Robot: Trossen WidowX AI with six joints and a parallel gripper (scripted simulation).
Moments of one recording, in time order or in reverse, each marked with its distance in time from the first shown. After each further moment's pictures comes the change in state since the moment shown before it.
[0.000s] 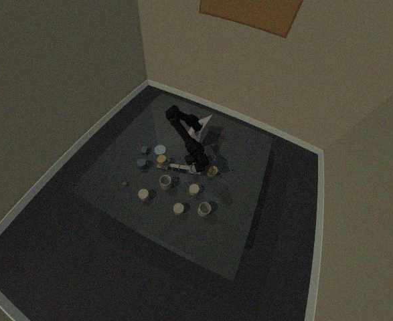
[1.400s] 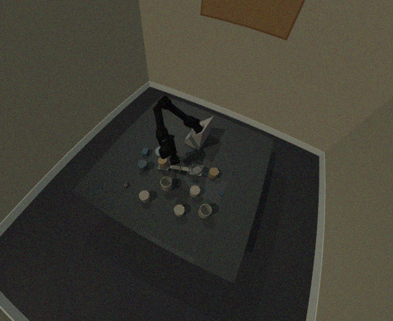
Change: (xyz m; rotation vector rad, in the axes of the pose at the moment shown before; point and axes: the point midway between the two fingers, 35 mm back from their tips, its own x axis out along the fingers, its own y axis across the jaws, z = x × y) arm -0.009 -0.083 0.155 -0.036 0.100 0.143
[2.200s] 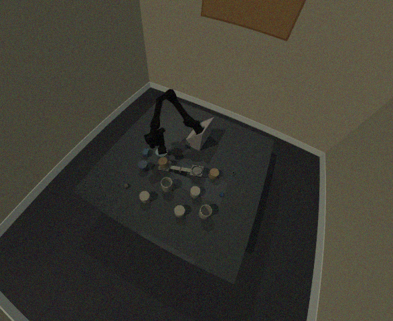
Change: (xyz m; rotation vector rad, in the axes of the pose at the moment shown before) arm 0.025 -0.158 0.071 0.033 -0.080 -0.096
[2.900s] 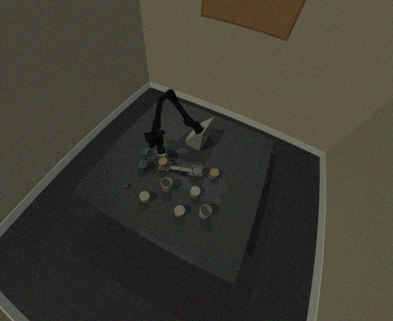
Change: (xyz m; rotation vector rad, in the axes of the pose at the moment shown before) arm 0.041 -0.040 0.009 0.020 -0.032 -0.053
